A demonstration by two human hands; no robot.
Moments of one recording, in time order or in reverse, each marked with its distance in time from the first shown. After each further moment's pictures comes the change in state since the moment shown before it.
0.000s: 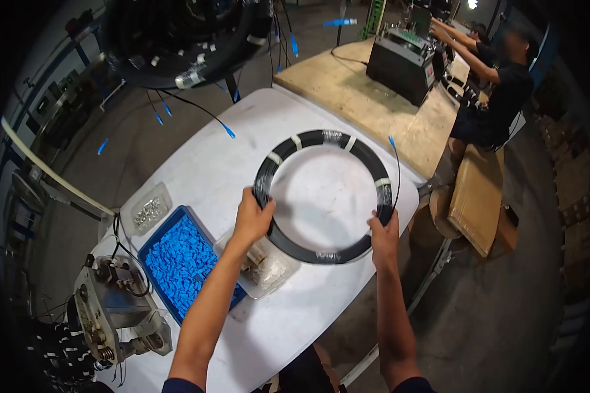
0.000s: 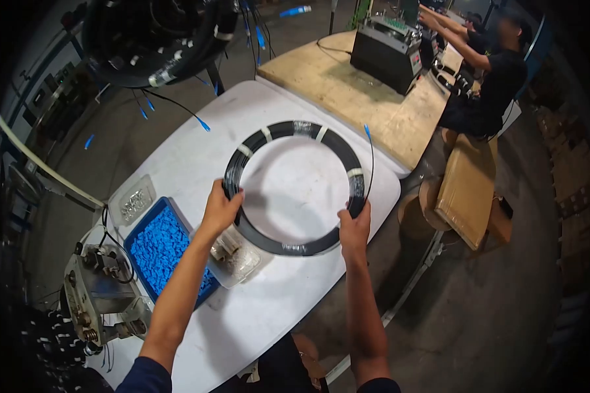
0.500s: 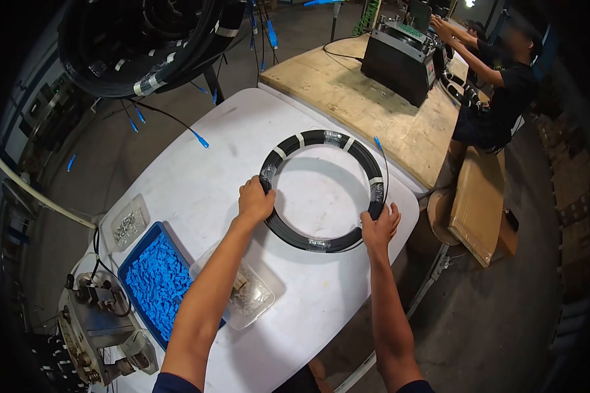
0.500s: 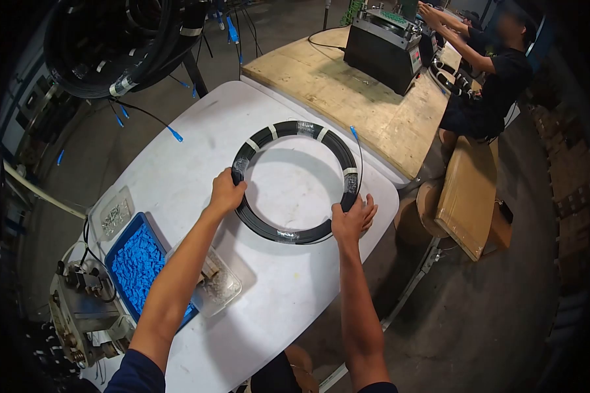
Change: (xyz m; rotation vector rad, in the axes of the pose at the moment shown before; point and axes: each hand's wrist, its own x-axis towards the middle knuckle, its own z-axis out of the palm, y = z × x) left_hand 0.092 -0.027 0.069 0.426 -0.176 -0.223; right_hand 0.082 0.042 0.013 -0.782 0.134 0.025
